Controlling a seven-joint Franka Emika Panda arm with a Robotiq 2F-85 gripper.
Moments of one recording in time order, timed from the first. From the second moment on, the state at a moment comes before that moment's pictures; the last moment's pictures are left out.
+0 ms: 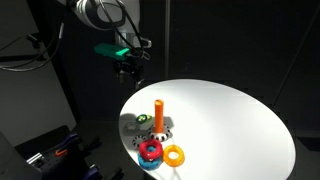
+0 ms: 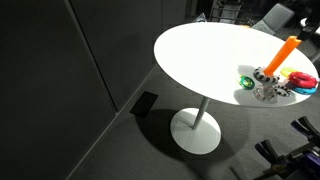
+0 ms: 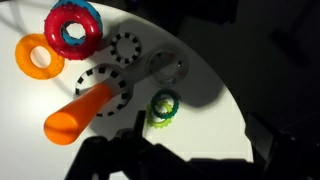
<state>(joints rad) 0.01 -0.19 -0.08 -2.40 0.03 2.10 -0.30</state>
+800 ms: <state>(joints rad) 0.00 -0.18 -0.06 -2.43 0.00 2.10 -0.30</state>
